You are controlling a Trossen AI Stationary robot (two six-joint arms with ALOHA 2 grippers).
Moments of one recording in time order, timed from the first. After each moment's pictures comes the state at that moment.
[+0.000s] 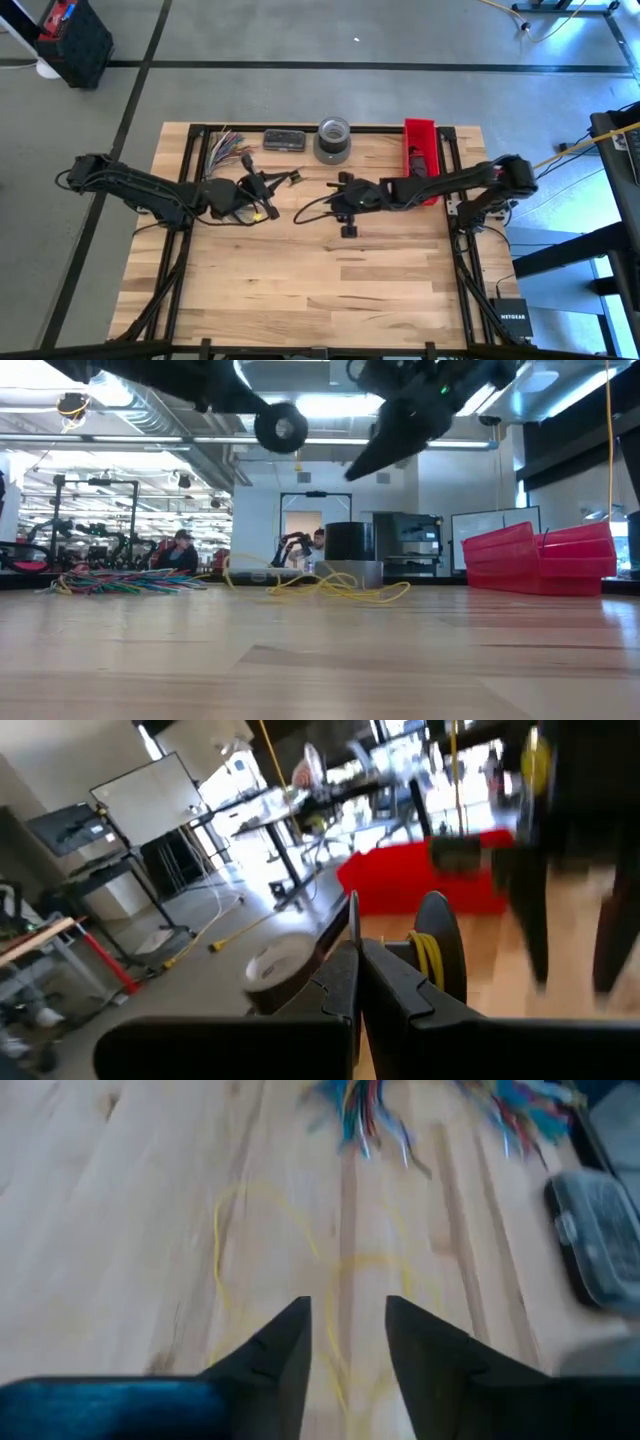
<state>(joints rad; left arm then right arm) -0.13 1.10 0.58 0.46 -0.72 0.32 0.03 1.58 1.00 -0.08 0.10 -0.16</state>
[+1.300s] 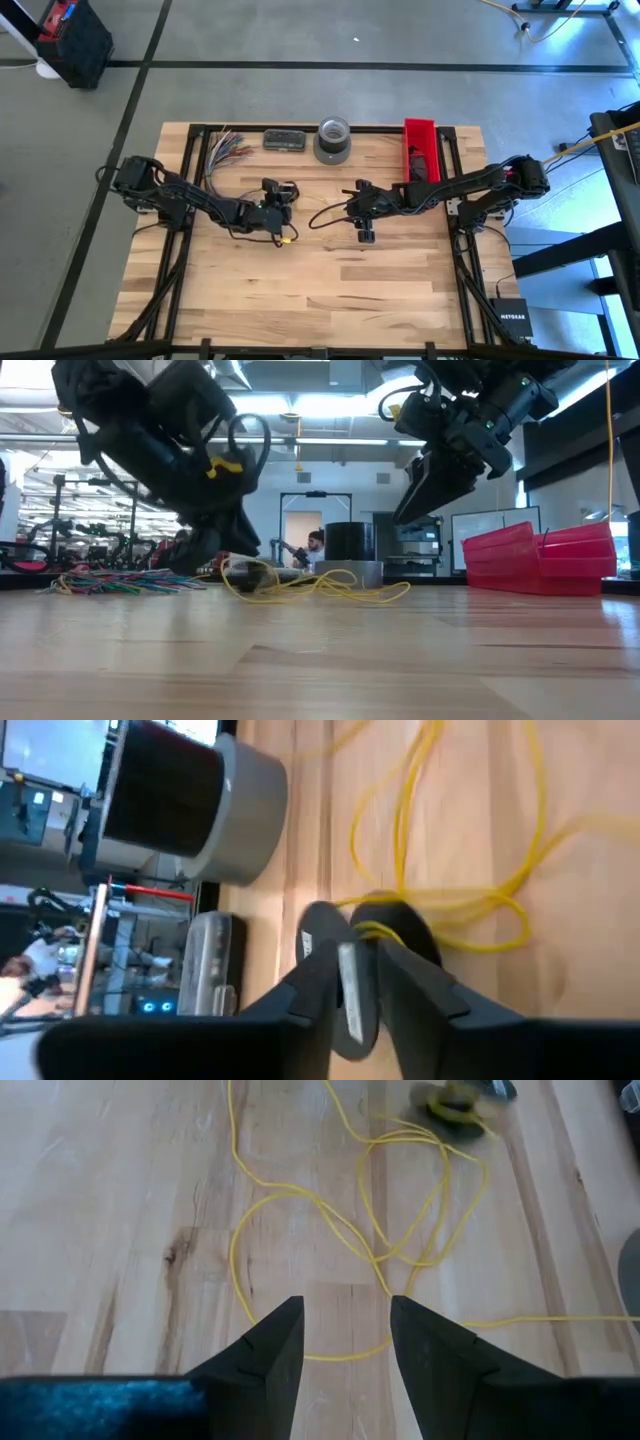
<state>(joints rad) -0.15 1.58 0.60 0.19 -0.84 0.43 0.03 1.46 0.79 -0.13 0.08 -0.08</state>
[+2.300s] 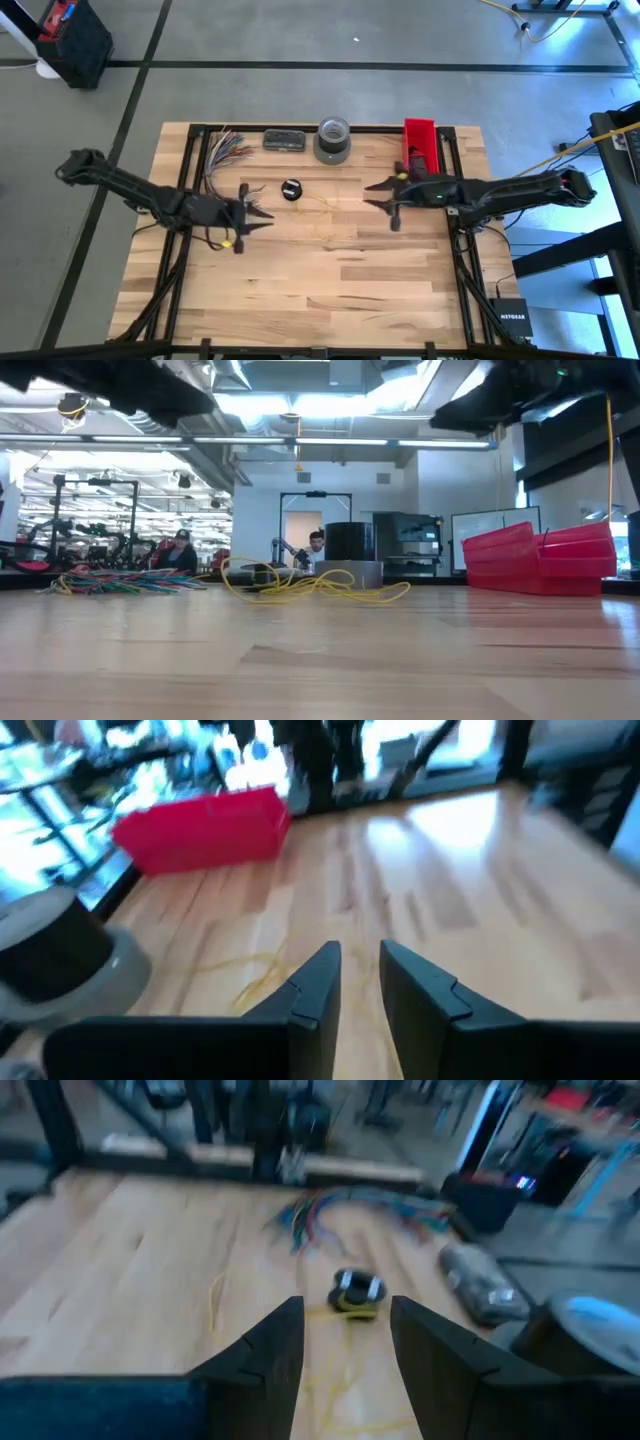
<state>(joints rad) -0.33 0.87 0.47 0.09 -0.40 0.09 0.03 0.90 0.52 0.12 0.15 -0.11</state>
